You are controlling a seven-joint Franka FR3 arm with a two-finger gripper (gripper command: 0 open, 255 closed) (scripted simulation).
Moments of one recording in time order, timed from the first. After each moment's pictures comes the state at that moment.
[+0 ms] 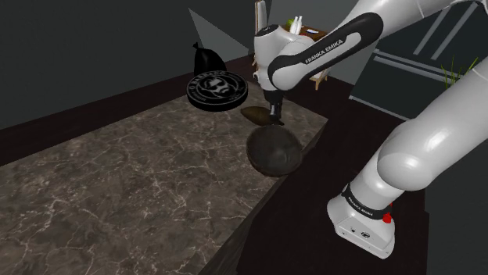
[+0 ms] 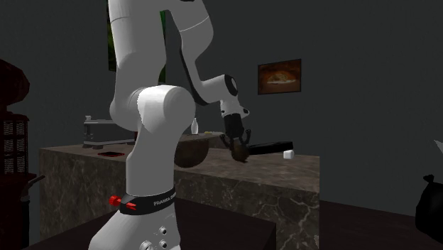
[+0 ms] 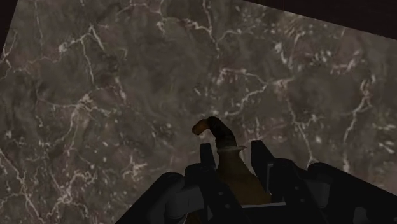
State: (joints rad) arm -0.08 -0.16 0.08 -2.51 -0.34 2.12 -0.18
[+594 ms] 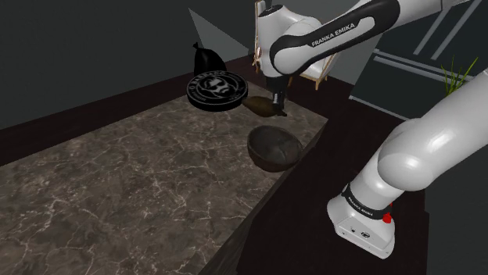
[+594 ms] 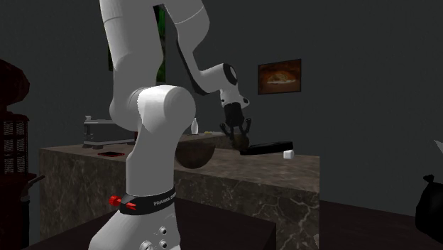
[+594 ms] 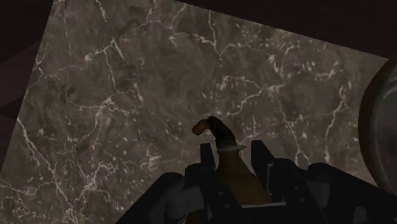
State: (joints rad) arm -0.07 -0.24 0.08 -2.46 -0.31 1.99 -0.23
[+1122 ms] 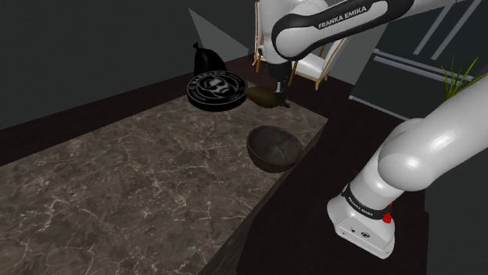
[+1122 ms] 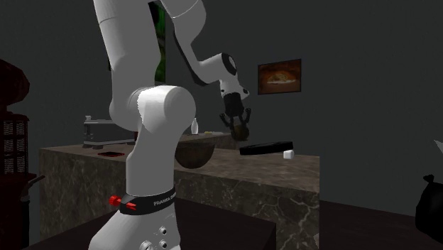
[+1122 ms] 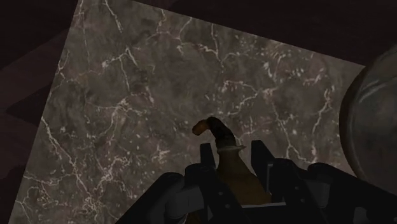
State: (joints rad) arm -0.07 -0.29 0.08 -2.40 -0.29 1.88 -0.26
